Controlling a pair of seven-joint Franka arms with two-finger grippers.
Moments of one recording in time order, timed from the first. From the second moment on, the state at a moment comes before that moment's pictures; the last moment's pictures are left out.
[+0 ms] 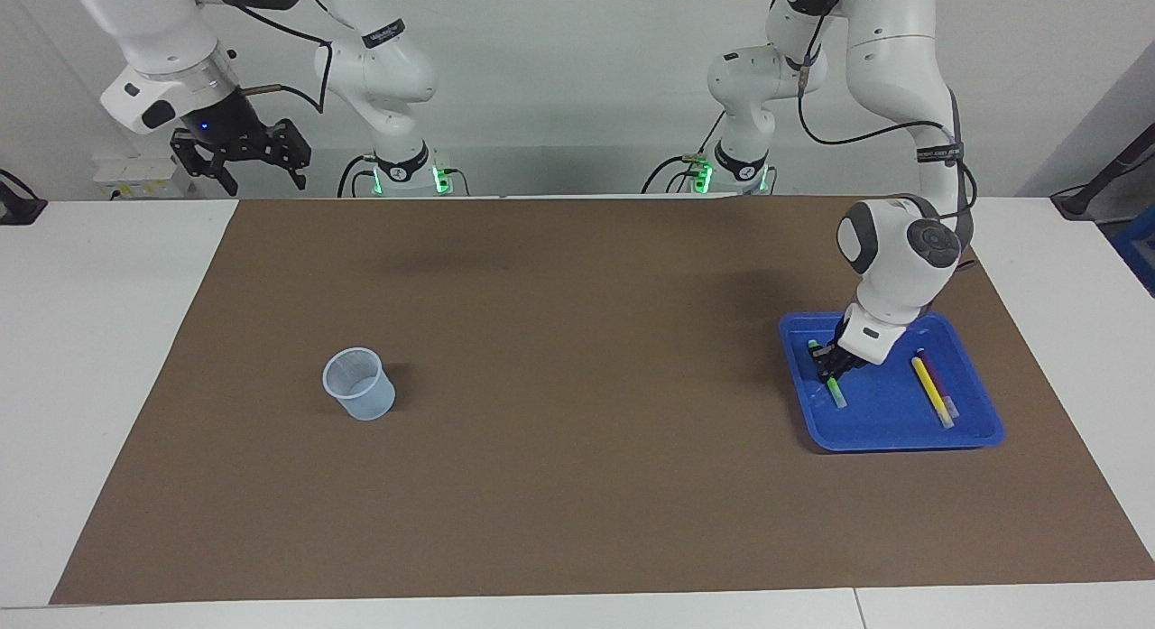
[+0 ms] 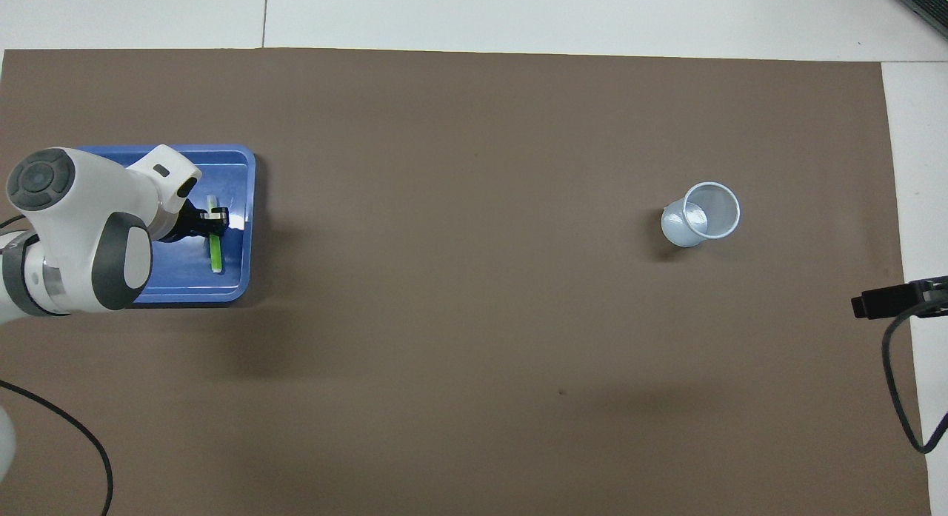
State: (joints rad) left arm 0.11 0.31 -0.14 -2.02 0.02 2.38 -0.12; right arm -0.23 -0.21 0.12 -1.82 0.03 1.53 -0.19
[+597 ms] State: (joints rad) left arm 0.10 0.27 -0.14 -1.84 0.02 2.09 -0.21; right arm -0.23 -0.21 0.12 -1.82 0.03 1.55 -0.19
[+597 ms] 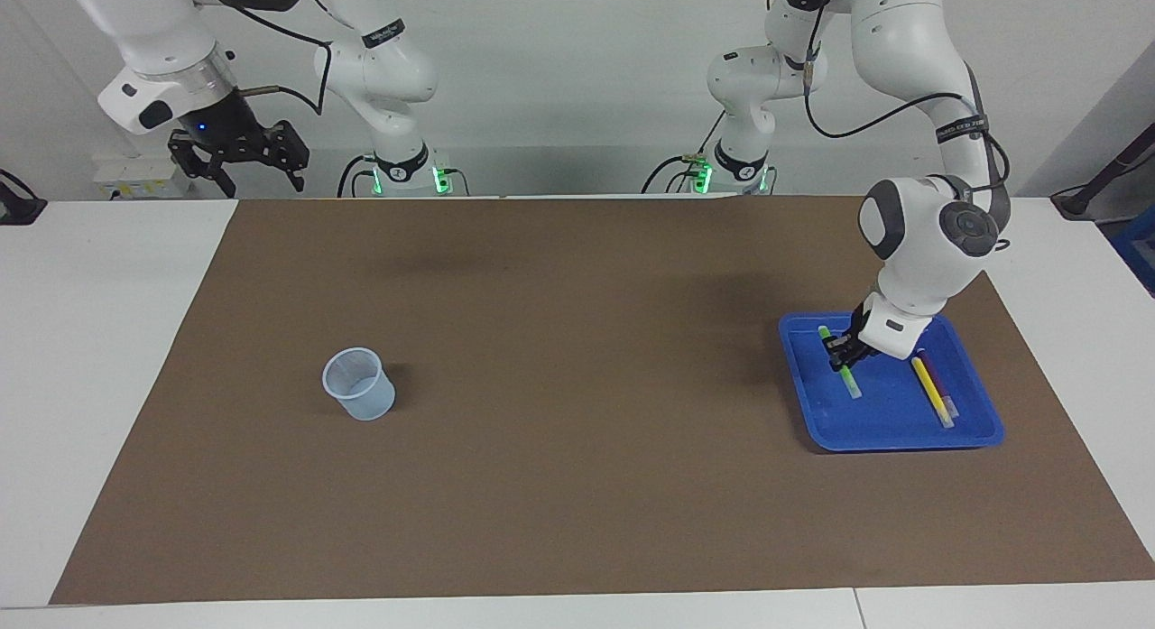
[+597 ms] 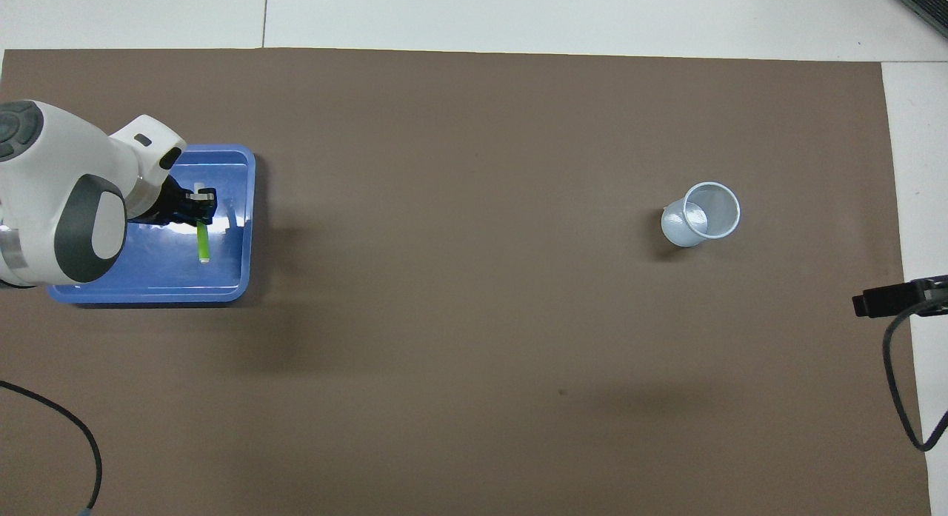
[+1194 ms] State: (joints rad) left arm 0.00 0.20 -0.17 -1.81 -0.02 1.98 -0.64; right arm -0.23 -0.21 0.12 -1.82 0.03 1.56 -0.19
